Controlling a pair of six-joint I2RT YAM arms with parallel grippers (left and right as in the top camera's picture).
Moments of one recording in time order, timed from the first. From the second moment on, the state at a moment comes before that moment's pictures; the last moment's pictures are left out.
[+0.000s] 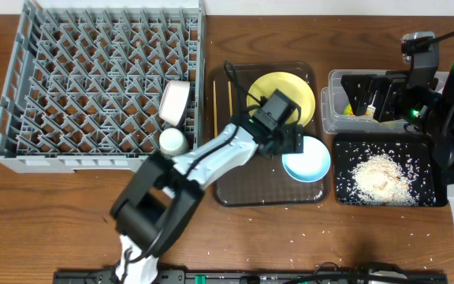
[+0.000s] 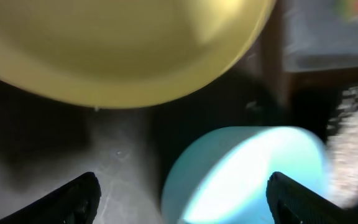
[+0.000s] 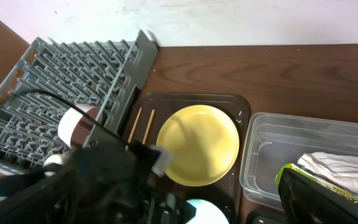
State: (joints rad) left arm -0.74 2.01 1.35 -0.42 0.21 -0.76; right arm -0.05 1.23 1.43 -0.83 -0.47 0.09
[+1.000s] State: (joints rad) left arm -0.64 2.02 1.35 -0.61 0.25 -0.80; right arm -0.05 1.23 1.43 -0.83 -0.47 0.09
